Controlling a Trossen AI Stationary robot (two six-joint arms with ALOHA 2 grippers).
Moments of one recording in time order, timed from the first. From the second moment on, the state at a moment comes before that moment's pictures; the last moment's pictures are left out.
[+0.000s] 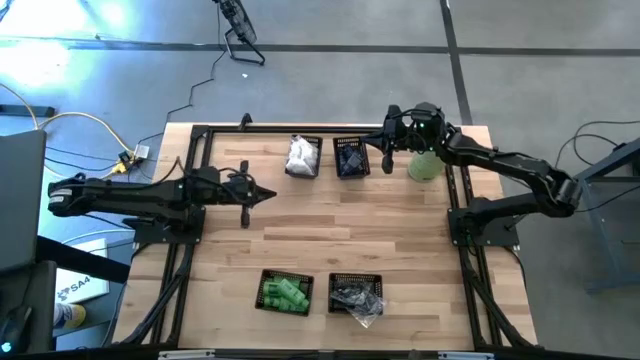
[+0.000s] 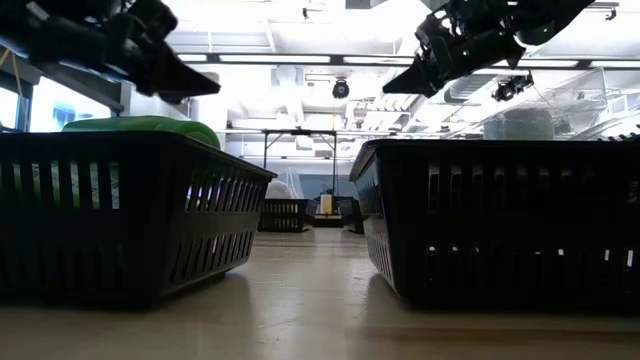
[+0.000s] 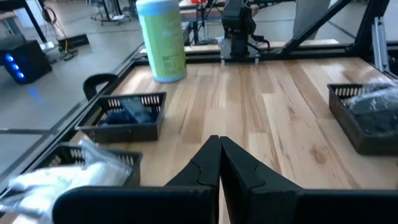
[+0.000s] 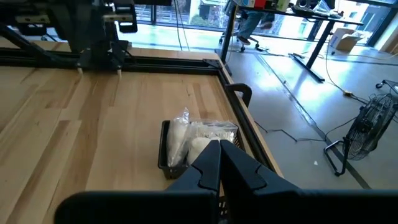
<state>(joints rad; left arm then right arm) 0.14 0.72 0.33 0.24 0.01 0.10 -0.64 1.22 0.82 0.10 -0.40 -0.29</state>
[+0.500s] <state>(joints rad) 0.14 0.23 0.32 -0.15 0.01 0.09 -0.65 1.22 0.82 0.12 -0.40 -0.29</state>
